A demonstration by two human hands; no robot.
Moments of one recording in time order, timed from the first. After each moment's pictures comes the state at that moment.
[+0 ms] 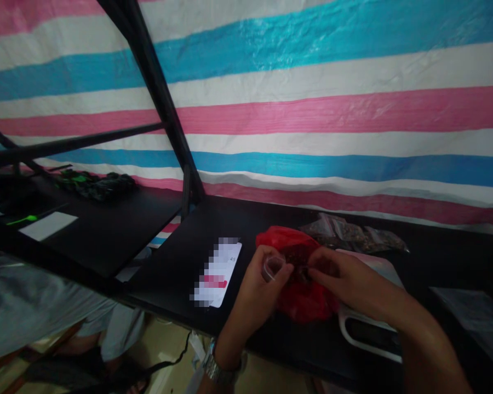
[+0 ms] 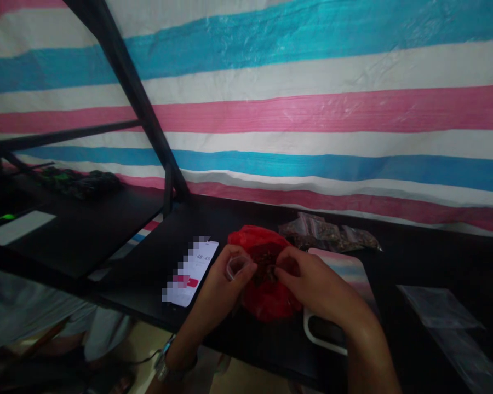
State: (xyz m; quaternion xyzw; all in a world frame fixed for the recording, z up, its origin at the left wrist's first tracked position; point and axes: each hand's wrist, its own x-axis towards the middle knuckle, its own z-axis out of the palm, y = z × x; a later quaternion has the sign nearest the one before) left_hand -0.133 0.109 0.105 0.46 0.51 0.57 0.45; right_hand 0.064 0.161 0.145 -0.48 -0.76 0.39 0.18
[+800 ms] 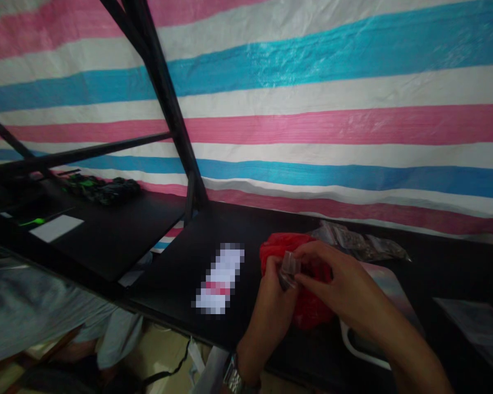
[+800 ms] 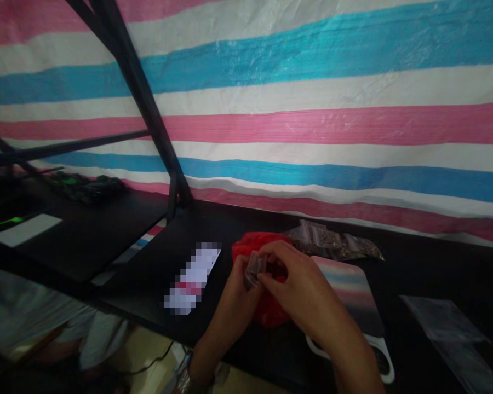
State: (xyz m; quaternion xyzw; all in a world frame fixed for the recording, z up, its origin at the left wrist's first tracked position) left_hand -0.110 0.109 0.097 0.45 0.49 0.57 0.47; right_hand 0.031 0.147 0.168 -0.41 -0.78 0.34 0.34
